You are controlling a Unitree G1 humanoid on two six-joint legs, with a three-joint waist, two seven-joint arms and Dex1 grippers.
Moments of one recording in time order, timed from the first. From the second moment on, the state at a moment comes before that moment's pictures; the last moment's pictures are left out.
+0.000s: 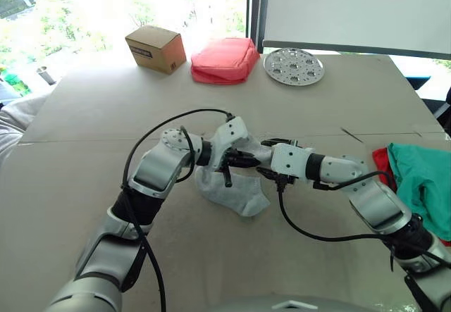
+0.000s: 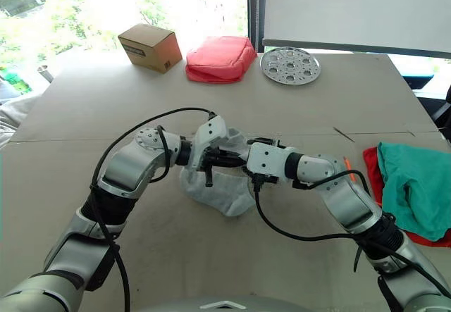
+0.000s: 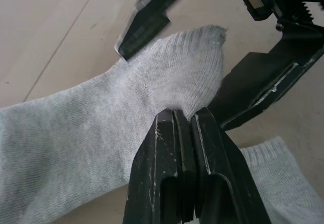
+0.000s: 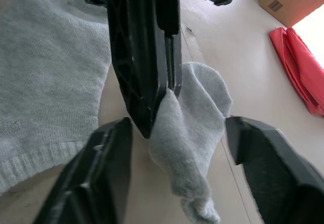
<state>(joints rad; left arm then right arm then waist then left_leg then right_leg) -0.62 0.53 -0.29 -0.11 -0.19 0.77 -1.10 -0.45 -0.56 0.47 -0.31 -0.09 0.30 0.74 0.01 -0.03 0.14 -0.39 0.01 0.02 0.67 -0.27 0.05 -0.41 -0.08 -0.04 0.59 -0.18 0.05</state>
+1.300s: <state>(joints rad) -0.73 0.48 -0.20 0.81 0.07 -0.40 -0.95 -0.48 -0.51 0.32 -0.30 0.03 0.30 0.84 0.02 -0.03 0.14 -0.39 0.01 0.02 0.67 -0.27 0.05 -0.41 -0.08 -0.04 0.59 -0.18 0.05</state>
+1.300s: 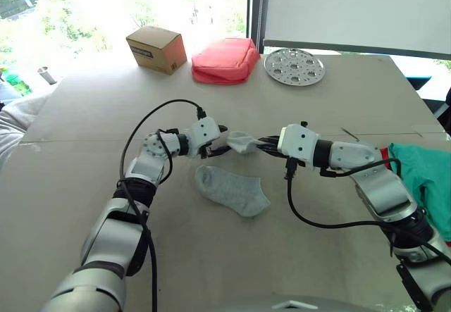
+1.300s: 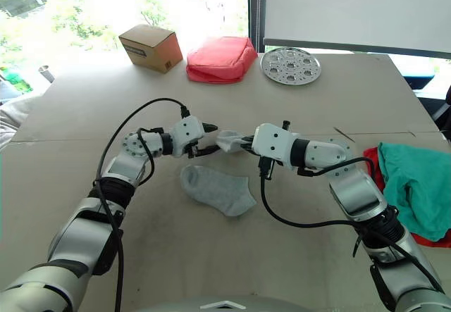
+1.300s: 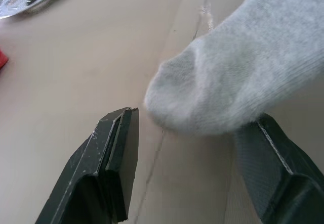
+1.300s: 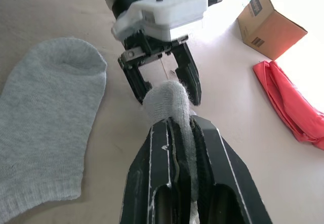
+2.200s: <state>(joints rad) 0.11 0.76 0.21 -0.21 0.02 -0.37 -0.77 -0.24 -0.59 0.36 -0.35 0.07 -0.10 0.98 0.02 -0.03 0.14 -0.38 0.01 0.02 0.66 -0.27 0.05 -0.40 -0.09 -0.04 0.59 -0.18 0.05</state>
